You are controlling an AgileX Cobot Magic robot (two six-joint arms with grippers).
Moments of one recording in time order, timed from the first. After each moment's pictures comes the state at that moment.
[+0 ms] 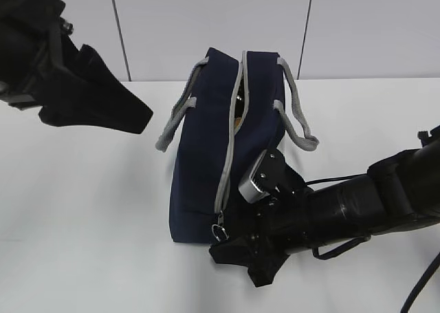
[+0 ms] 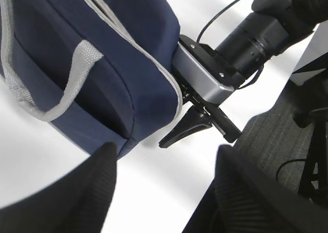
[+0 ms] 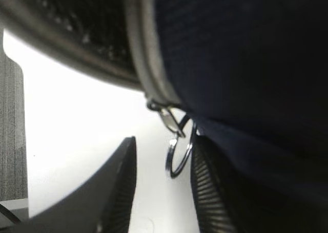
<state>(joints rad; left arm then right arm) -0.50 1.26 -1.13 -0.52 0.93 0.56 0.39 1.94 -0.74 1.81 0.80 -2.38</state>
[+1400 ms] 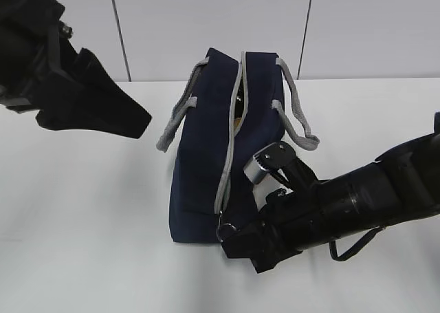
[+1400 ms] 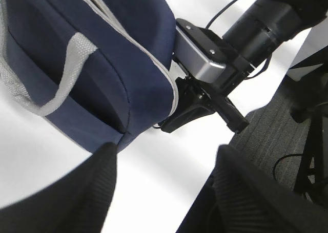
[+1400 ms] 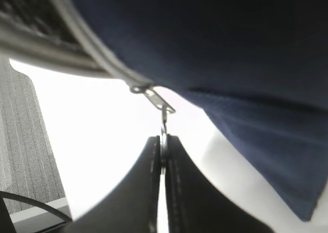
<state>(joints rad) -0.50 1.26 -1.13 -0.52 0.94 0.56 0.39 1.85 -0.74 1.63 0.72 -1.97</state>
